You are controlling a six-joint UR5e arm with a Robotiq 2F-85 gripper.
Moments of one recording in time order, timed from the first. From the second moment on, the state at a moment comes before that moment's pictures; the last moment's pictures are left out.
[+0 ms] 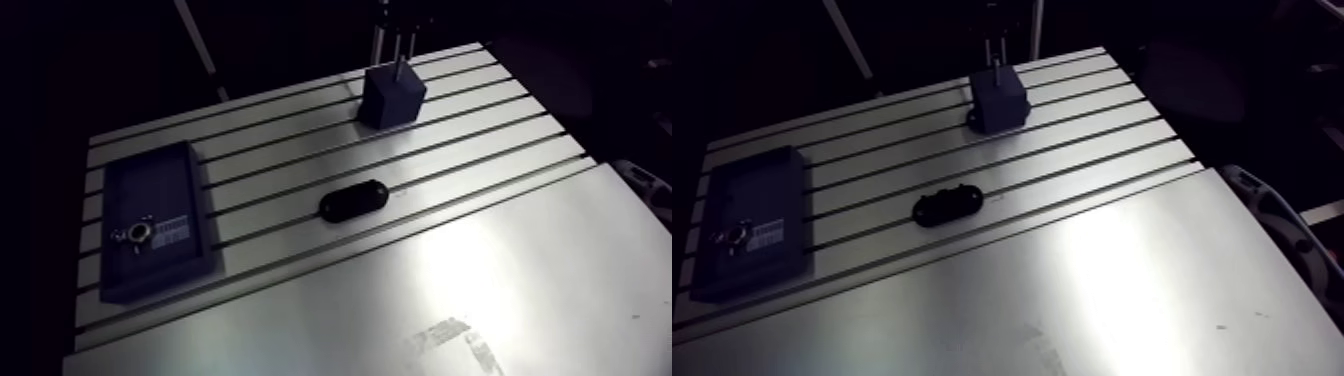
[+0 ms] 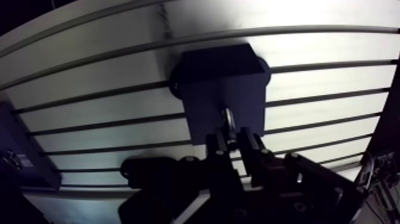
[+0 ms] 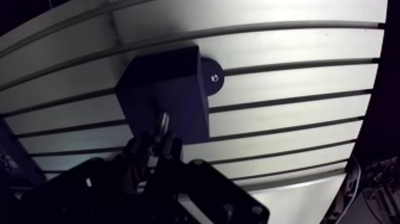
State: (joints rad) arm -0.37 -0.97 1.32 -1.64 -1.62 -1.78
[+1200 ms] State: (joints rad) arm -0.37 -0.99 1.36 -1.71 -1.62 -1.80
